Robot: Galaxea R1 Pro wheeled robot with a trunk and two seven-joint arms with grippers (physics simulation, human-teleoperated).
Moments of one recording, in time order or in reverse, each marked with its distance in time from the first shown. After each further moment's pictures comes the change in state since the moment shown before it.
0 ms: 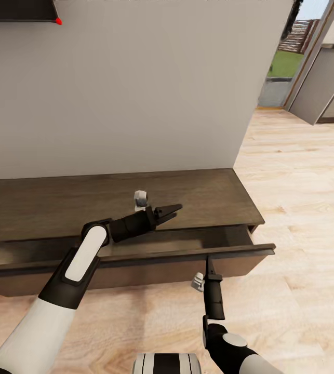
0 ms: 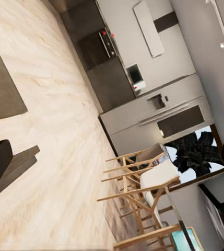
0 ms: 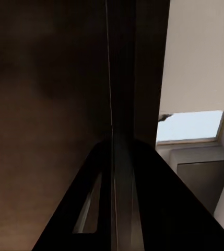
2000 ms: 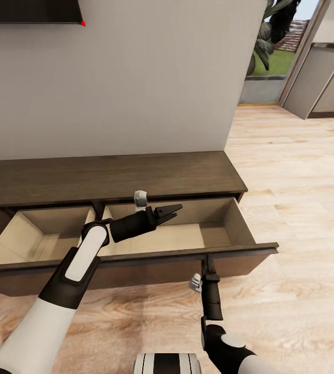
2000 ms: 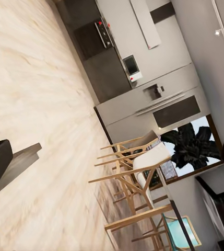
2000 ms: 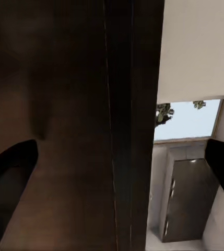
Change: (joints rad) left arm 0.000 0.000 0.000 0.002 0.000 0.000 0.000; right arm 0.001 0.006 0.026 0.001 -0.003 -0.002 0.000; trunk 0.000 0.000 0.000
